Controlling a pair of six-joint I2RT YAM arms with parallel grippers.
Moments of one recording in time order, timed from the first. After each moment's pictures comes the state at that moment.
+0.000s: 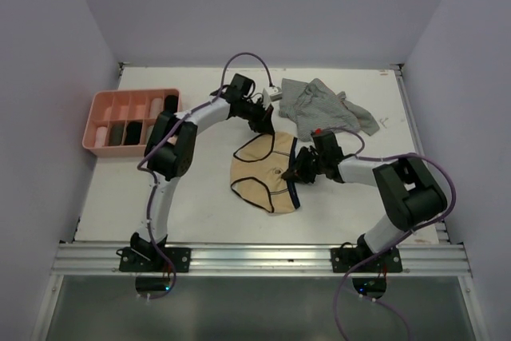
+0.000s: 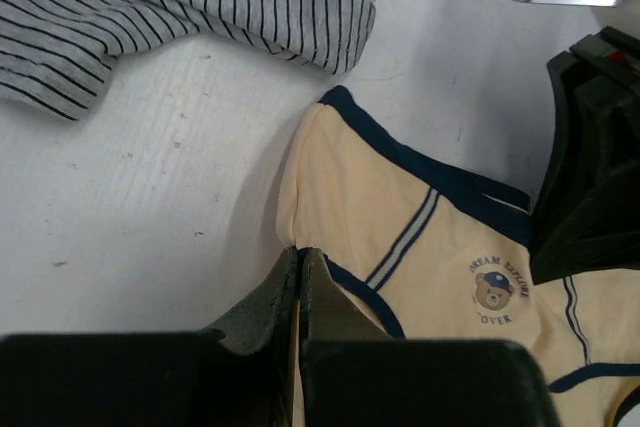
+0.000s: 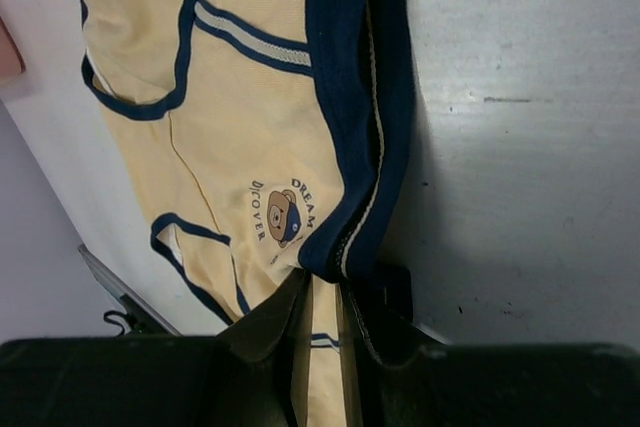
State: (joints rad) left arm -0.47 2.32 1.79 -0.41 0.82 0.32; right arm 0.40 1.61 0.63 0.08 -0.41 0.90
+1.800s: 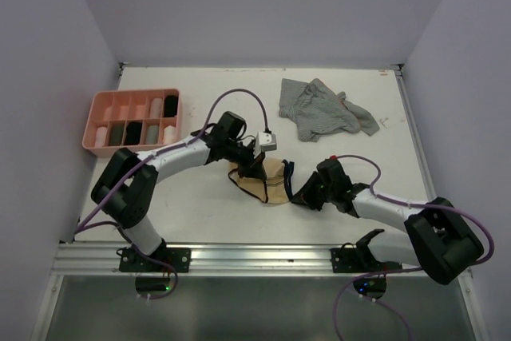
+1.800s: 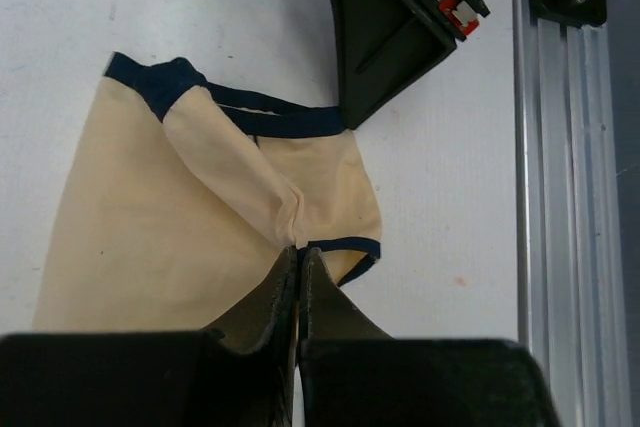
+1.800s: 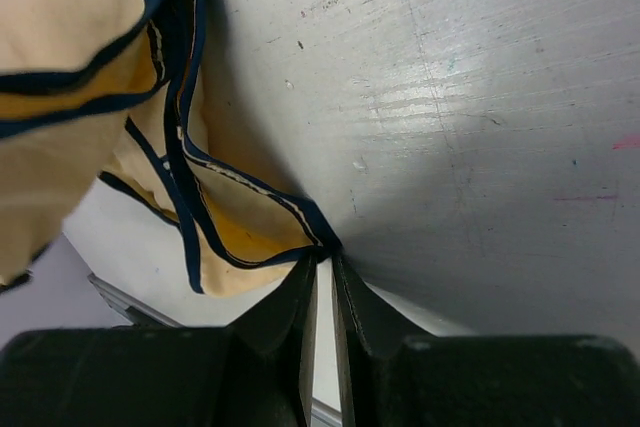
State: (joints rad) left arm -0.62 1.68 1.06 -0.30 0.83 0.44; right arm 0.56 1.24 0.35 -0.01 -0.20 1.19
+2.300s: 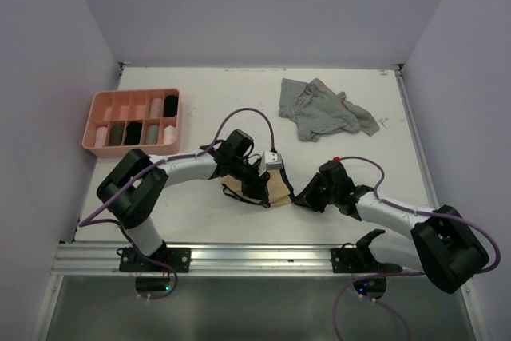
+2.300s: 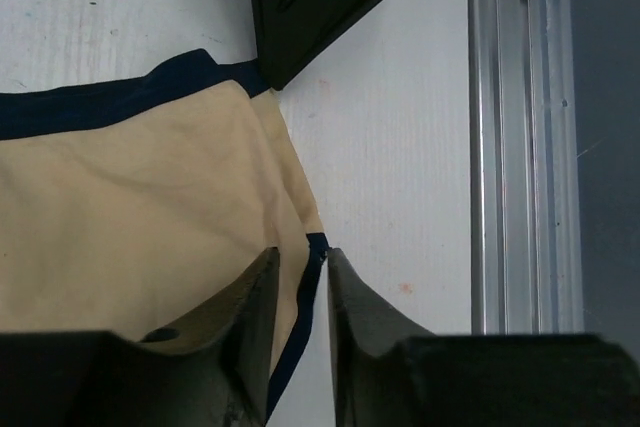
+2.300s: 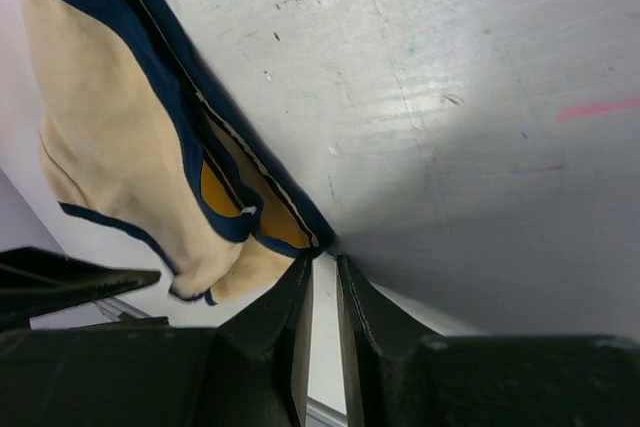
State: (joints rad) left arm -0.73 1.69 0.92 -0.19 0.83 0.34; right arm 0.56 1.18 0.33 -0.05 -0.17 1.19
